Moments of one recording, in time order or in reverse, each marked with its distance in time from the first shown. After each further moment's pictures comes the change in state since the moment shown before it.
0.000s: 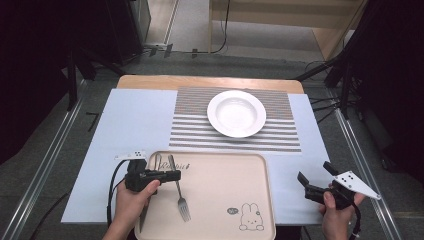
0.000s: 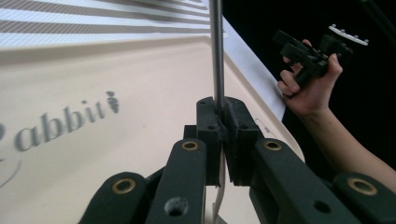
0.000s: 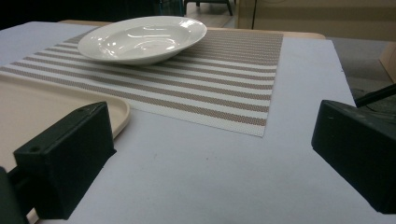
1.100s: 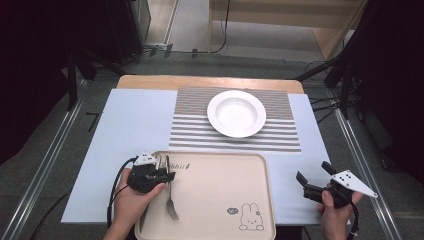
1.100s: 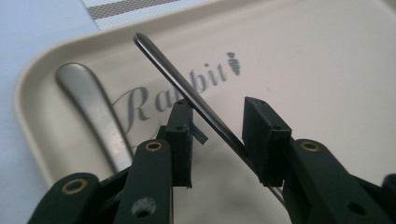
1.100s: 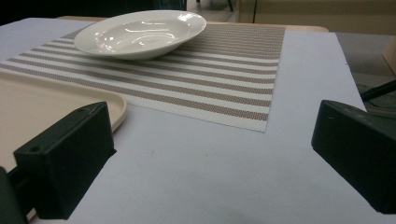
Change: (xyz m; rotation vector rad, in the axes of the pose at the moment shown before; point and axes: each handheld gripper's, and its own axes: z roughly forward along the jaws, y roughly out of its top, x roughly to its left) left arm -0.006 -0.006 0.015 0.143 0.507 0.190; right arm -0.002 -0.003 0.005 0.014 0.001 0.007
